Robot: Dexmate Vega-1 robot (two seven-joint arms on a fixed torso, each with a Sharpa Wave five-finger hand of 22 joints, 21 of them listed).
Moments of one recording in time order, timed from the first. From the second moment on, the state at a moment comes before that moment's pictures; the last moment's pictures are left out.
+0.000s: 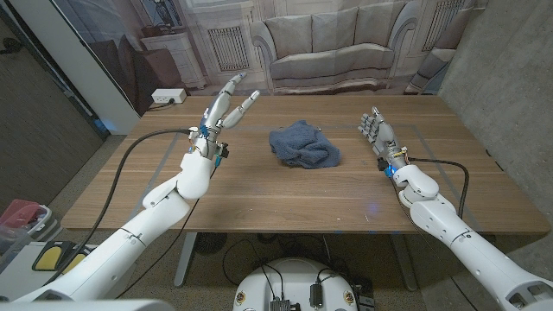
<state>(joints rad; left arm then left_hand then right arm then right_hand) 1.02 0.64 0.34 -1.79 0.34 -0.25 0.53 0.41 -0.03 0.16 0.07 0.32 0.13 0.01 0.22 0.18 0.14 -0.05 0.22 0.18 0.07 -0.04 0.20 0.18 0.01 -0.04 0.21 0.18 -0.96 -0.55 -0.32 -1.41 0.71 0.33 0.04 0.25 0.05 0.20 -0.01 0.19 0.13 0.08 0.19 0.18 0.14 0.08 0.21 0.18 0.06 0.04 0.19 0.18 0.15 -0.04 0.21 0.18</state>
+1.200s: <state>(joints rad) 0.92 0.67 0.44 -1.83 0.46 -0.10 0.52 0.42 -0.03 0.16 0.07 0.32 0.14 0.00 0.22 0.18 0.15 -0.06 0.22 0.18 0.08 -0.04 0.20 0.18 0.01 -0.03 0.21 0.18 -0.95 -0.54 -0.31 -1.36 0.73 0.36 0.09 0.25 0.05 0.20 -0.02 0.19 0.13 0.08 0.19 0.18 0.15 0.08 0.21 0.18 0.07 0.04 0.19 0.18 0.15 -0.04 0.21 0.18</state>
